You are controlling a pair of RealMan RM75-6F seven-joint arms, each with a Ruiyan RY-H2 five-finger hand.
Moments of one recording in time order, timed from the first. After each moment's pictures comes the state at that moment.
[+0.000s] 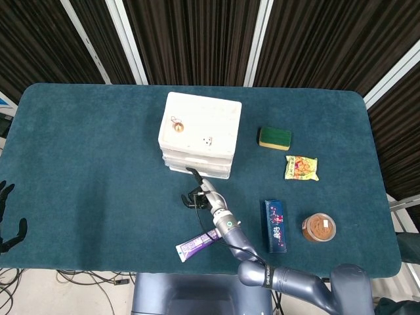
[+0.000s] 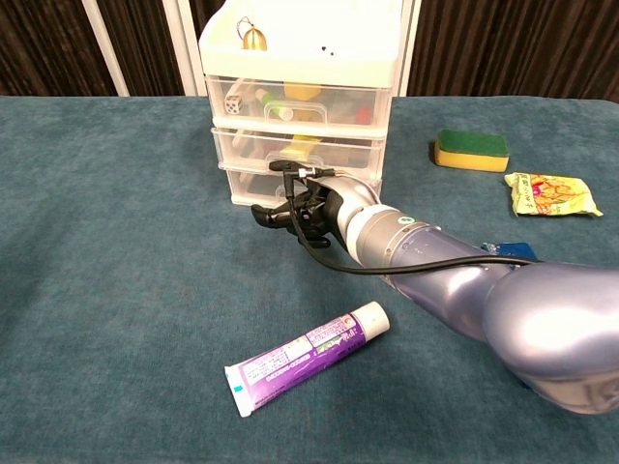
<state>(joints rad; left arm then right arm) -0.01 -1.10 -0.07 -1.70 1.43 1.53 -0.08 0.79 -2.05 0.46 -1.21 -1.00 0.75 0.42</state>
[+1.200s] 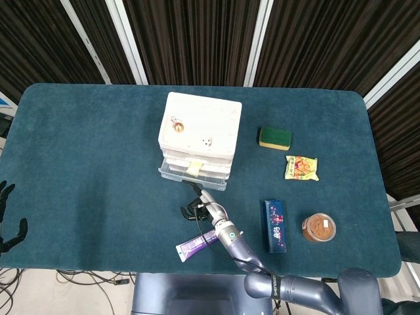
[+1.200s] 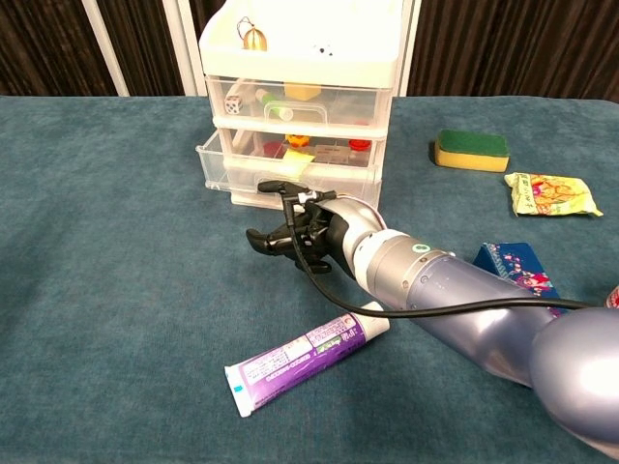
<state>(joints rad) -0.01 -1.10 -0.07 -1.70 1.43 1.53 -0.07 0.73 -2.02 0.38 -1.32 -1.07 0.77 0.46</state>
